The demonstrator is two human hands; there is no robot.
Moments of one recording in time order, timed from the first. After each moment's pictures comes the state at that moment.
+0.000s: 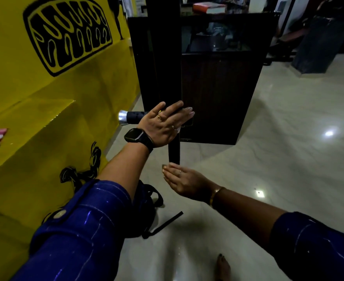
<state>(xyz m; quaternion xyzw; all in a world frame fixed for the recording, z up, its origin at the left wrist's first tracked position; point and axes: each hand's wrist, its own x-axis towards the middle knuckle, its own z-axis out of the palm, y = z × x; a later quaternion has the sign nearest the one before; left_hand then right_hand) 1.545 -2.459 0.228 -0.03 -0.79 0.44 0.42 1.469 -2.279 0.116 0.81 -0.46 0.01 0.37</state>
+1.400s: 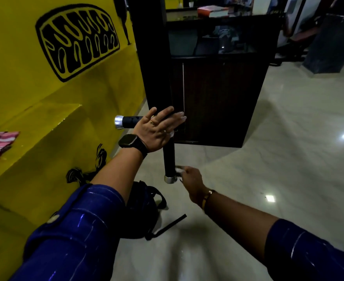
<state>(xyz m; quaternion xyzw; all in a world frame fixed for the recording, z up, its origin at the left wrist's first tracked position) 1.548 -2.450 0.231 -0.01 -0.80 0.43 0.41 1.482 -2.281 0.124 0.22 -0.70 0.57 -0.37</state>
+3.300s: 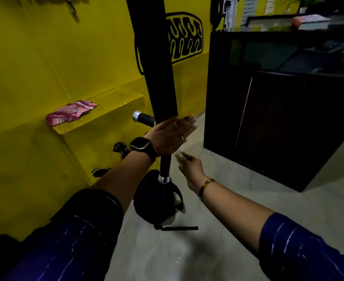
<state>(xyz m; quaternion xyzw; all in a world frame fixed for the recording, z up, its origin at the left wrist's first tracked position) 1.515 -2.357 0.255 0.19 -0.81 0.53 0.16 1.405 -2.307 0.156 0.34 -0.57 0.53 -0.52</state>
